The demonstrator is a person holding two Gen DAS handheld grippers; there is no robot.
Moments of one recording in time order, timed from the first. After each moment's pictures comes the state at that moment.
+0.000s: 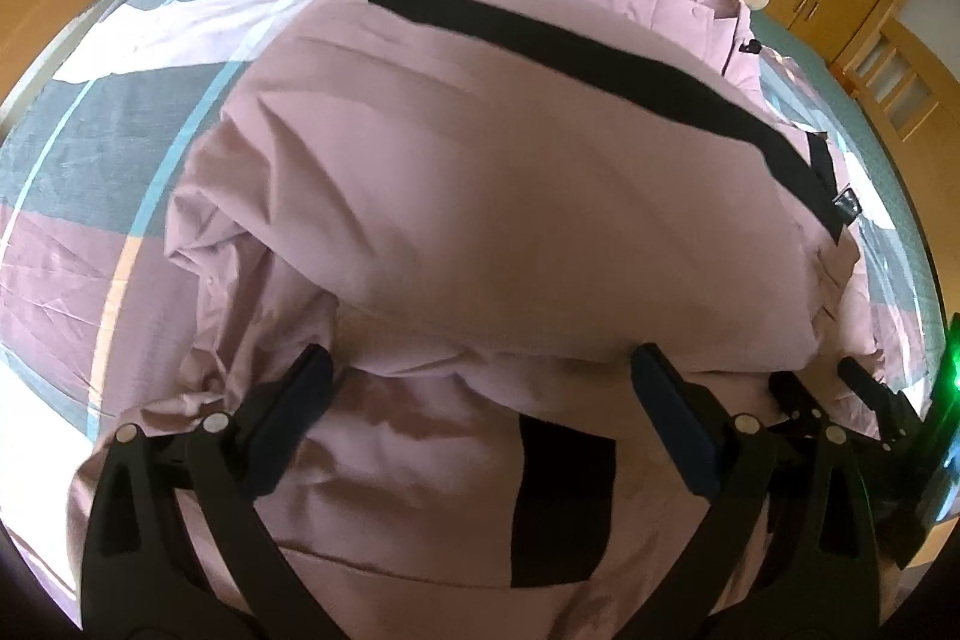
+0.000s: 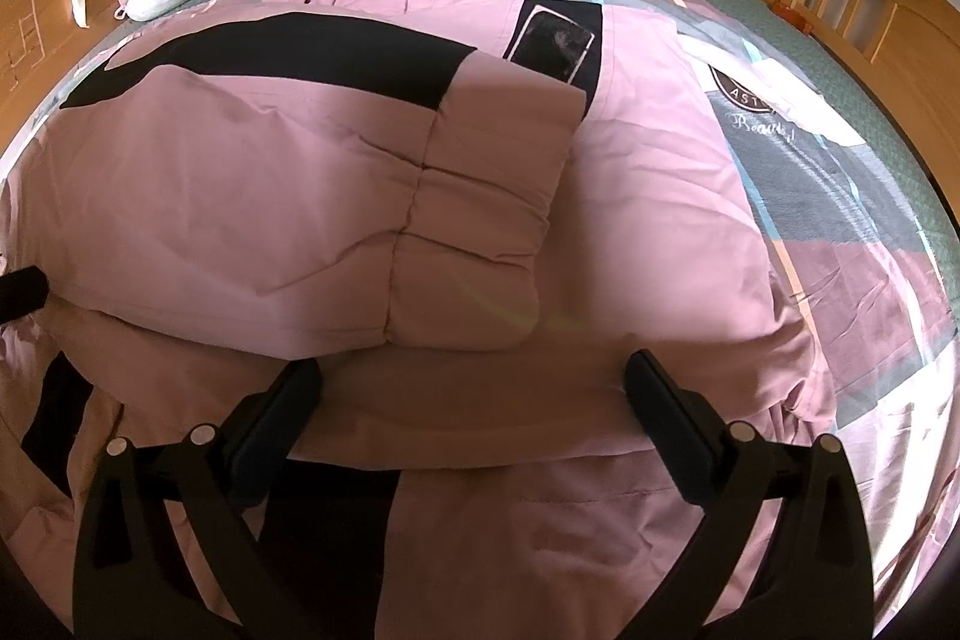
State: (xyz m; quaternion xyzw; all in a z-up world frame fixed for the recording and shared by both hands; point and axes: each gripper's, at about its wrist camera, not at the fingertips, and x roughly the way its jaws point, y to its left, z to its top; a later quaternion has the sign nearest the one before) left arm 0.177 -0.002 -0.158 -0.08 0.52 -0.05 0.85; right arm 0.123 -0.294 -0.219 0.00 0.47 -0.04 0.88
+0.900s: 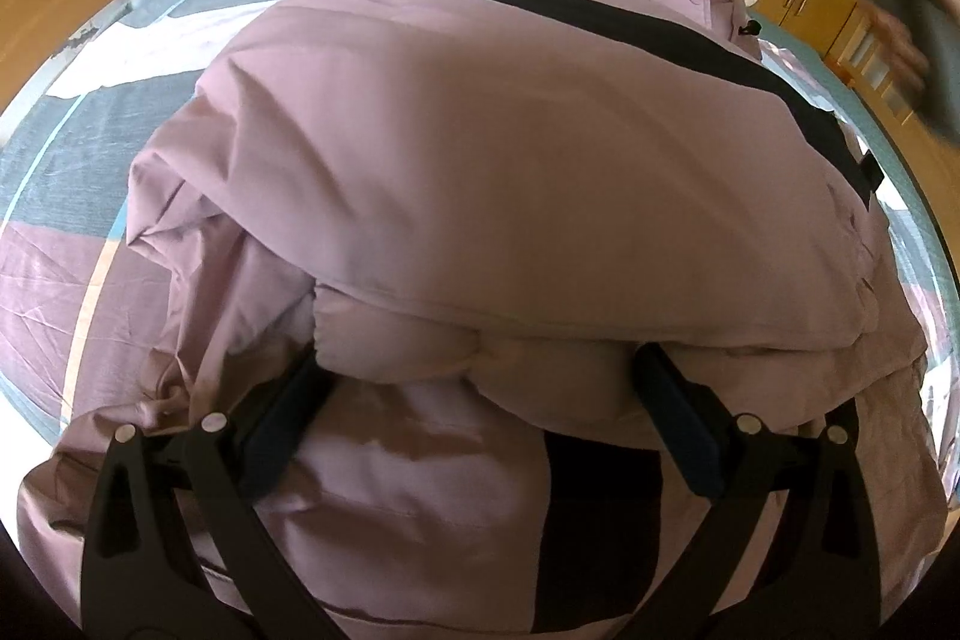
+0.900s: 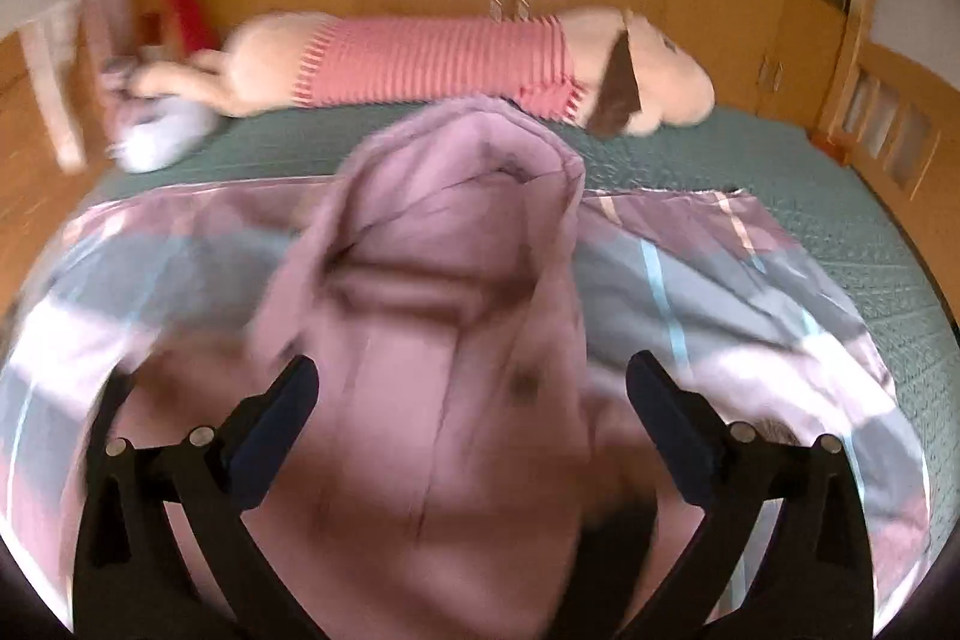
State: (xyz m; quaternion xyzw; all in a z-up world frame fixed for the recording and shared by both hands) left arm 0.167 -0.004 -0.184 -0.06 0.49 -0.05 0.87; right arm 0.422 -0.277 -0.097 -0.01 0.42 -0.05 0.91
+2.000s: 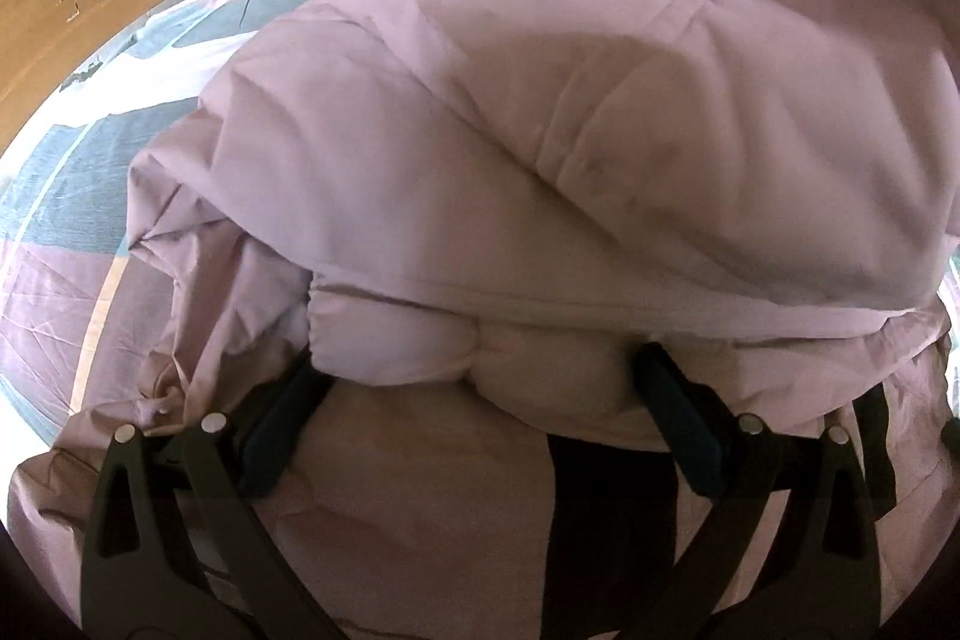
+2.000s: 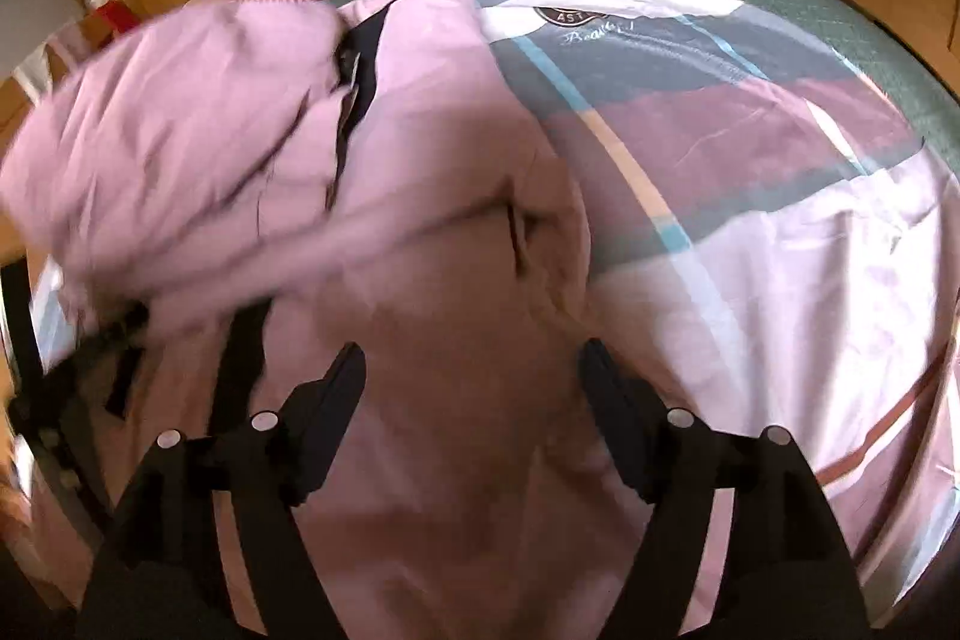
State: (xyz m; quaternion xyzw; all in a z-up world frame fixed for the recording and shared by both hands) left arm 0.160 -0.016 -0.189 -0.03 0.46 -0.04 0.89; right arm 0.025 -0.362 -0.197 0.10 0.44 -0.07 0.89
